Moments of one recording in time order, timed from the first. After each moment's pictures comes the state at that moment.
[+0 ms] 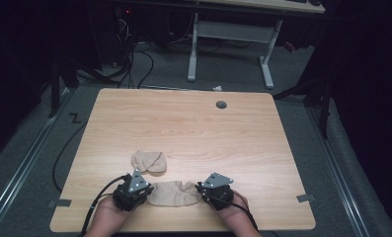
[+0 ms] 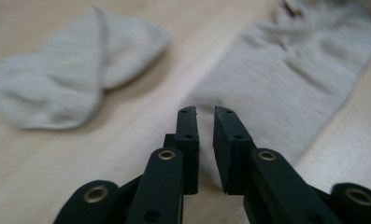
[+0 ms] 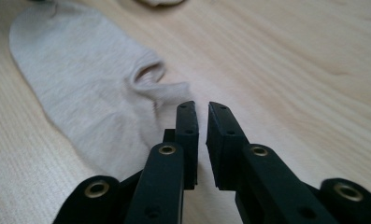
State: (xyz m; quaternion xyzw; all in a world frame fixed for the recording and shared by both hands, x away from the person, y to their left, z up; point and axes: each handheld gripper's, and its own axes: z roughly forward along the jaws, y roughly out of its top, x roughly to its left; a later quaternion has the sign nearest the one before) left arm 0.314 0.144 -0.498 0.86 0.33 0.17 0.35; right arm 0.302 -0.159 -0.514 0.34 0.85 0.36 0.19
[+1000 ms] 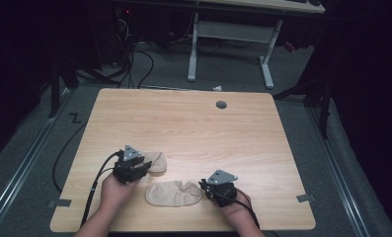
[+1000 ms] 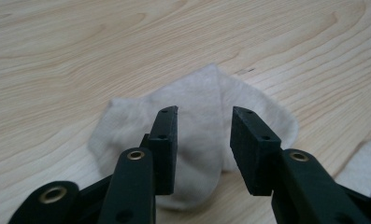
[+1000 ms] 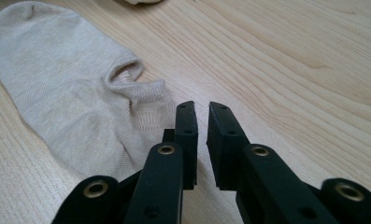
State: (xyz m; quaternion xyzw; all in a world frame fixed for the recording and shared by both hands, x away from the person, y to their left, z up) left arm 0.388 0.138 -0.513 0.81 0.42 0.17 0.37; right arm 0.309 -0.168 -0.516 0.36 0.84 0.35 0.19
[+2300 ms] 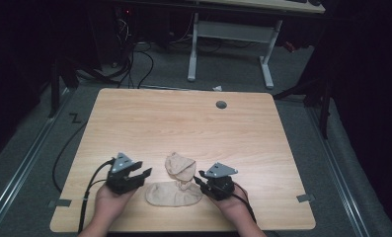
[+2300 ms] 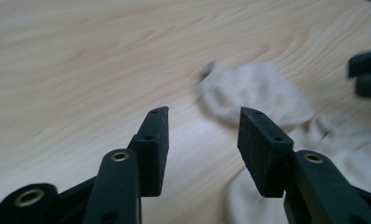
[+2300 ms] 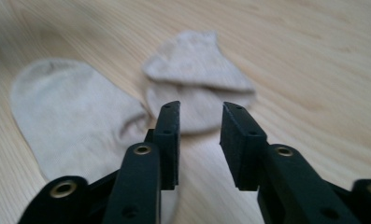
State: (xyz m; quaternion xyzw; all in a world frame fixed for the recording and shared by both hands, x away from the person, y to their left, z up) left arm 0.339 0.170 -0.487 0.78 0.42 0.16 0.43; right arm 0.322 -0.156 -0.497 0.36 0.82 0.40 0.19
